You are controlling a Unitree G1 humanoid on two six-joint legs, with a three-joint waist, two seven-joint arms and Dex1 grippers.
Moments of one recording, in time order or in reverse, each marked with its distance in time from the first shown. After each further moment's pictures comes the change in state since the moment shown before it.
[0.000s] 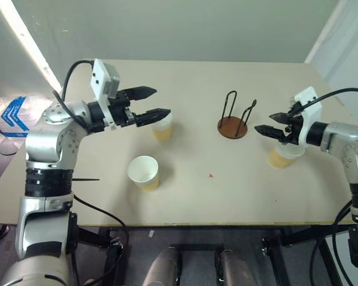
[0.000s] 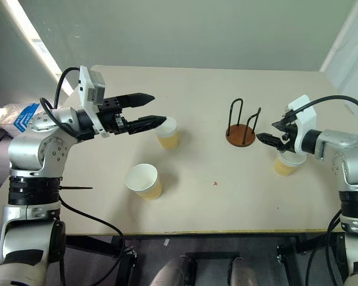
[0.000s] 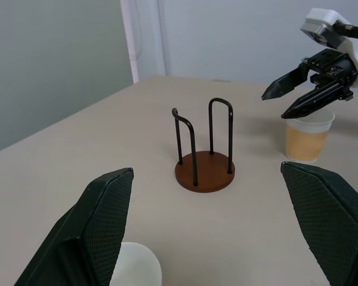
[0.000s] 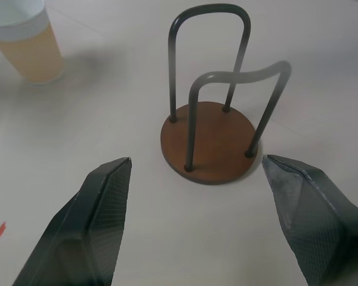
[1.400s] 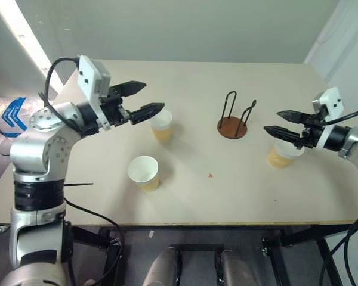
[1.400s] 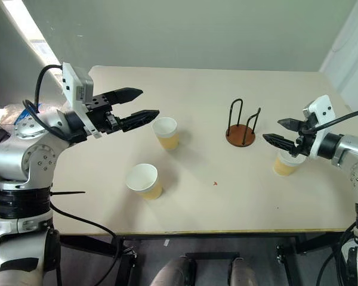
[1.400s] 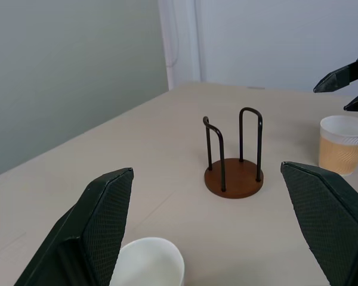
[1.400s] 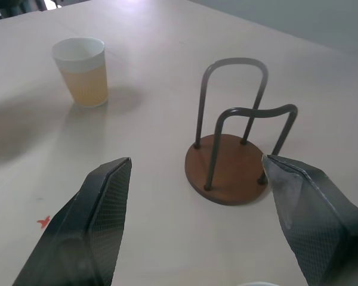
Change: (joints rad) left arm 0.075 0.010 0.061 -0.160 -0.049 0.065 0.158; right arm 0.185 -0.067 -0.180 -0.131 0.109 -0.117 0.137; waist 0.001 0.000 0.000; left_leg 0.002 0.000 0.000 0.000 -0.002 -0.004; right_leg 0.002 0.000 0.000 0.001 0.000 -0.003
